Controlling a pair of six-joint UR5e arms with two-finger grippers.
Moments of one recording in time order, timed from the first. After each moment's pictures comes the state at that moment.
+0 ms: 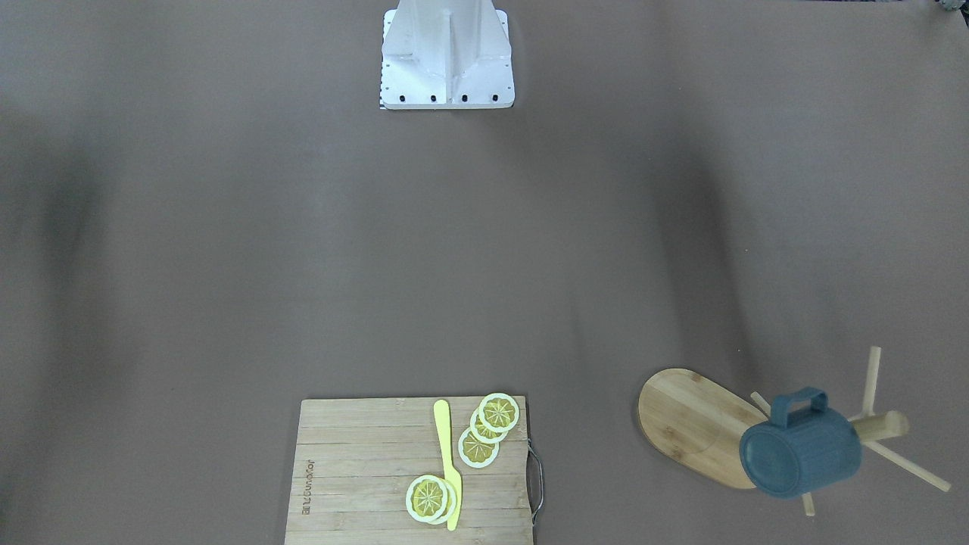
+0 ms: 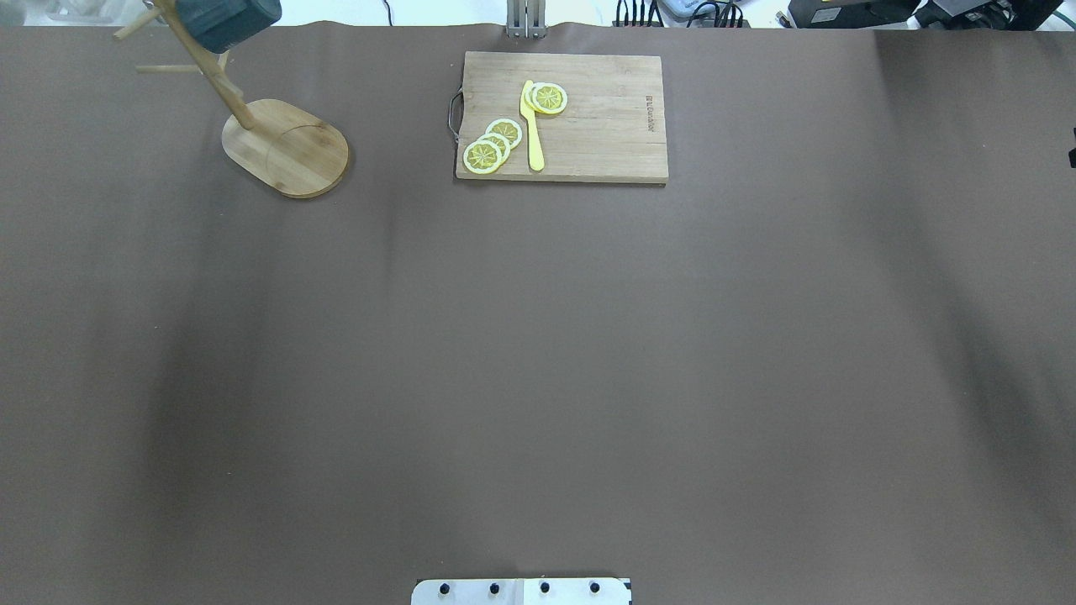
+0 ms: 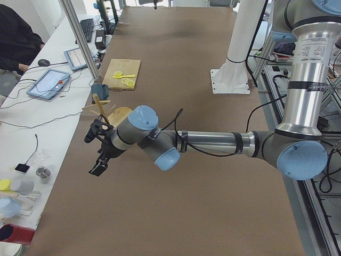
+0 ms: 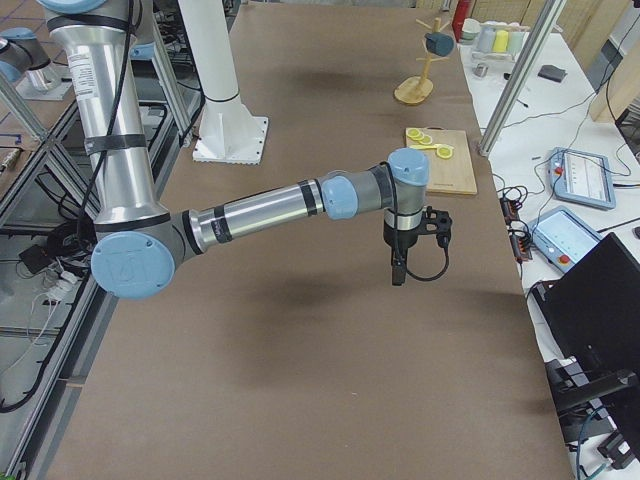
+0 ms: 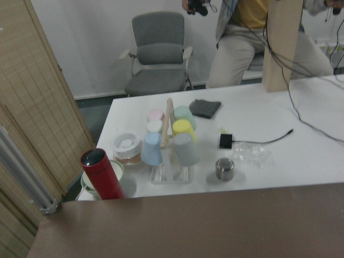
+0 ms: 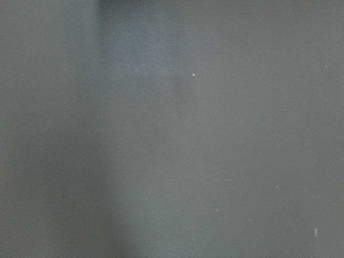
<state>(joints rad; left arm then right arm) -1.63 -1.67 -1.51 -2.21 -2.07 -0.26 1.40 -1.45 1.74 -1.63 2.17 0.37</state>
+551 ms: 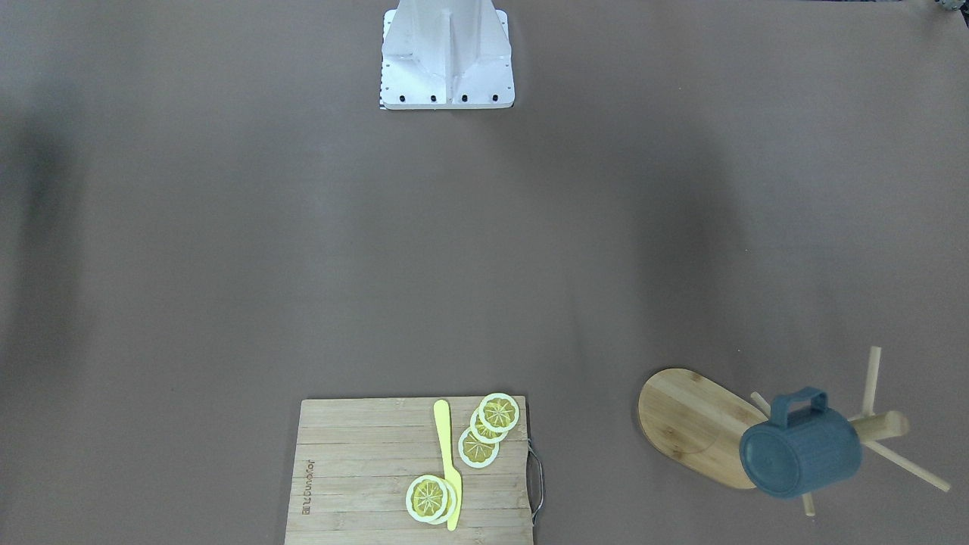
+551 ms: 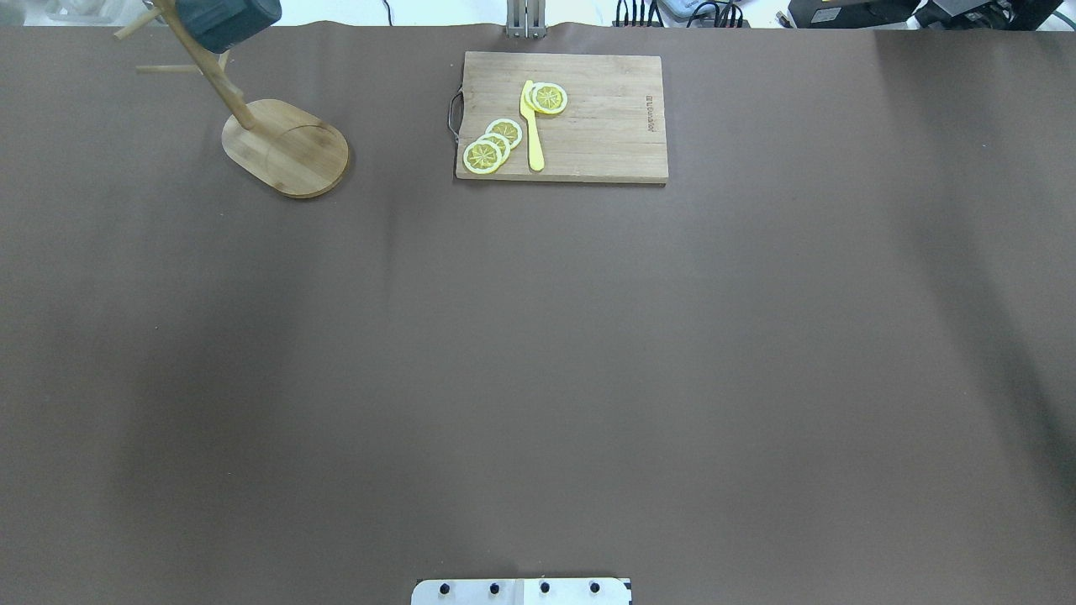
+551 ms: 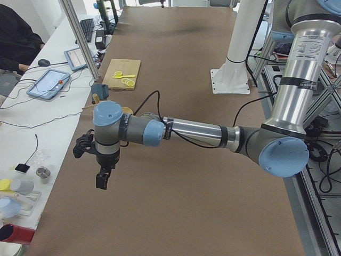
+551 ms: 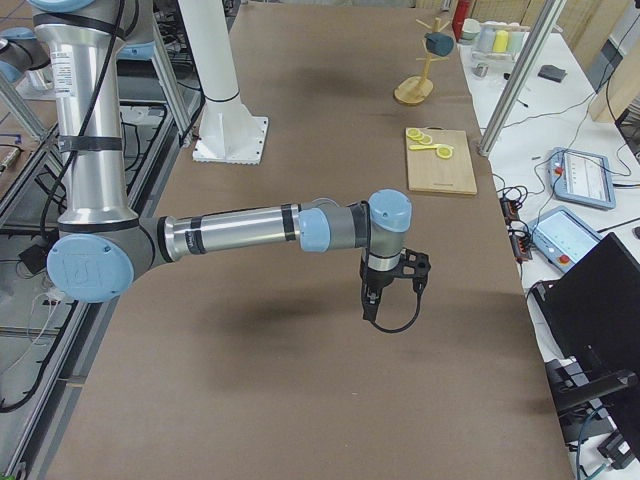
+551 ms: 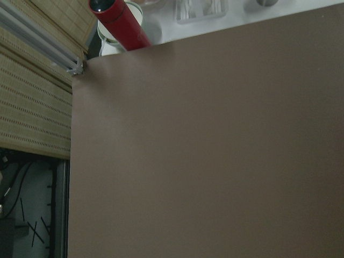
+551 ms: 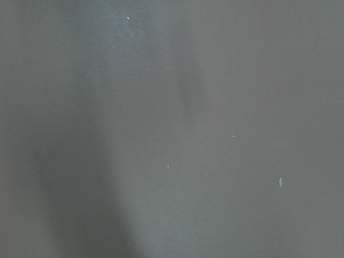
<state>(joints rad) -1.64 -1.80 -1.50 -1.56 -2.15 0.04 1.46 -1.55 1.69 -1.61 2.25 0.33</state>
